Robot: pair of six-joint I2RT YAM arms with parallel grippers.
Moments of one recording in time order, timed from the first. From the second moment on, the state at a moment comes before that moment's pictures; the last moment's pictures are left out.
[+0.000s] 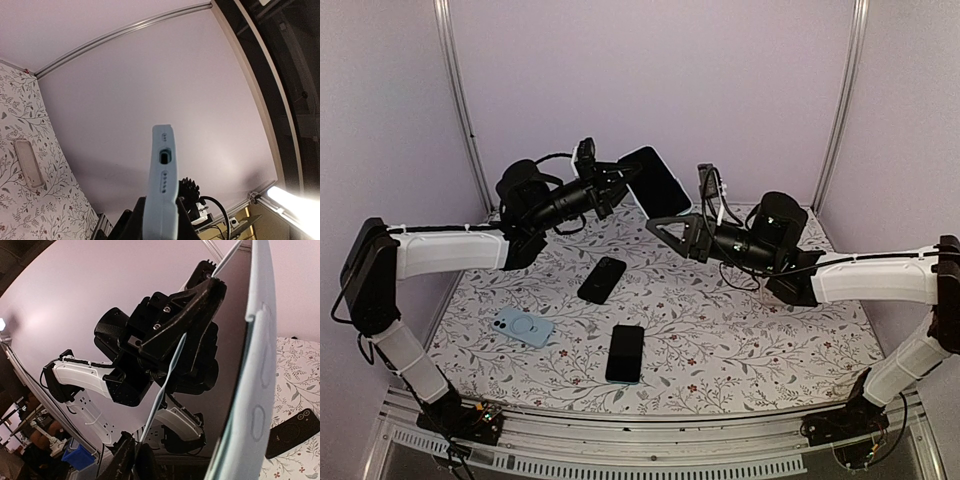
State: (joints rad) left arm -0.67 1.64 1.10 0.88 0.50 -1.38; right arm 0.84 1.50 0.91 0.73 -0.43 0.68
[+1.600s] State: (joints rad) left arm -0.64 1.66 1.04 1.11 0.52 -1.69; right arm 0.76 1.53 0.86 0.59 -0.27 0.45
